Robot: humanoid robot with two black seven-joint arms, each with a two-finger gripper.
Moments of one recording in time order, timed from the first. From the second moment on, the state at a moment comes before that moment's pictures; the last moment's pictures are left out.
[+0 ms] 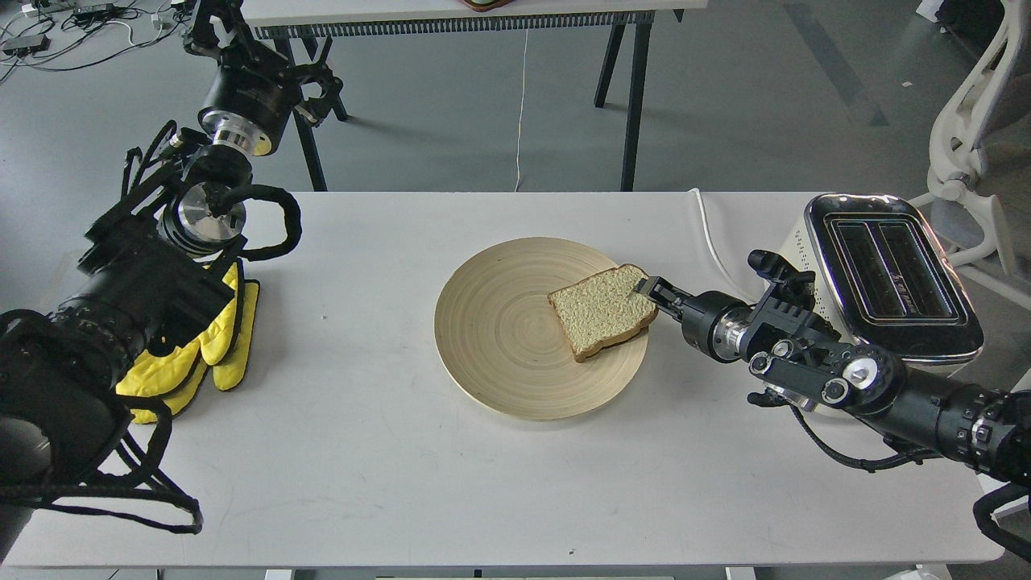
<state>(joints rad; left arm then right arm) -1.03 0.15 -0.67 -0.32 -0.26 -0.49 -0.31 0.90 -0.26 -0.10 0.73 -0.69 -0.09 0.16</state>
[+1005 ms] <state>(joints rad) -1.03 0.14 -0.67 -0.32 -0.26 -0.49 -0.31 1.38 -0.94 -0.09 1.32 -0.74 -0.15 0.08</state>
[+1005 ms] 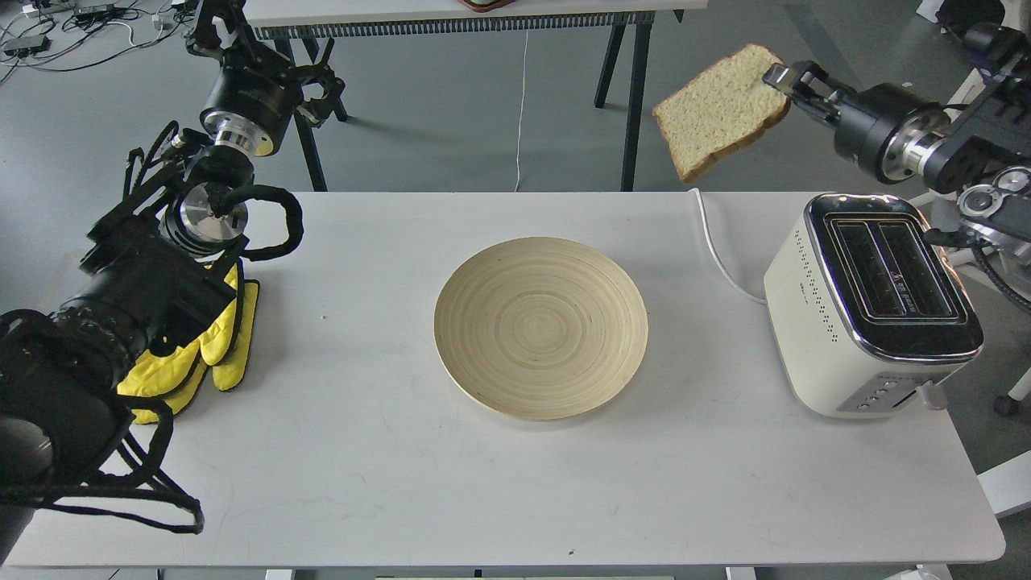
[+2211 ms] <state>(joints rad) -1.03 0.14 -0.67 -0.32 -0.26 -0.49 -0.31 1.28 -1.25 -0.25 1.47 -1.12 -0.12 -0.01</state>
